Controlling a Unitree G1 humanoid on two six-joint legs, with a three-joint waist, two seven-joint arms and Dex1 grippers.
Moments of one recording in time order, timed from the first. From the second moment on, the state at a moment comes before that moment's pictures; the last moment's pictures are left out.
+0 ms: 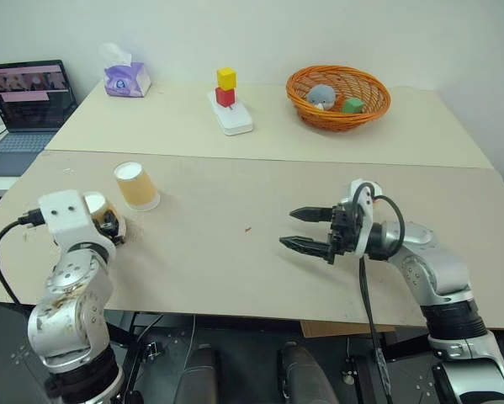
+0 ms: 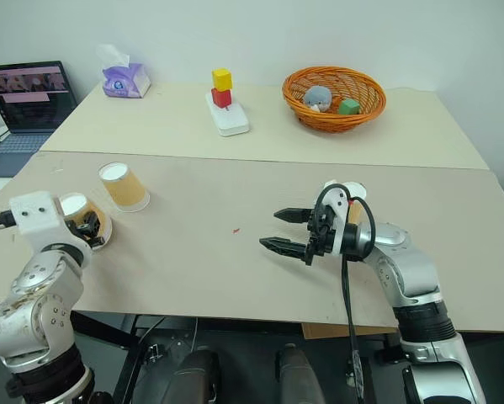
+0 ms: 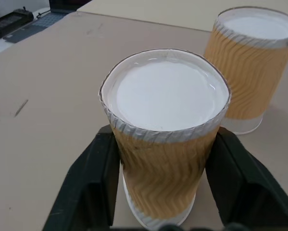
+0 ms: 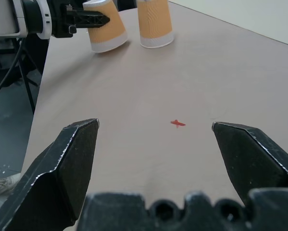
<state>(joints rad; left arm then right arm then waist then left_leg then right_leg) -0.27 0.23 0.45 -0.62 -0.18 1.08 0.12 -0.45 -0.57 0.05 -0.09 0.53 0.51 1.05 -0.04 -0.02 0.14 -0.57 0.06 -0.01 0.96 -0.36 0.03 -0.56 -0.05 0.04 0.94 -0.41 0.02</state>
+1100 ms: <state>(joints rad) -0.56 0.35 0.05 -0.38 -0.27 0.70 -0.33 -0.37 -0.64 -0.03 -0.18 0.56 0.56 1.02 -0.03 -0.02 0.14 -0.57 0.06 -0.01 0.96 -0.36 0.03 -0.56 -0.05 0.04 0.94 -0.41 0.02</state>
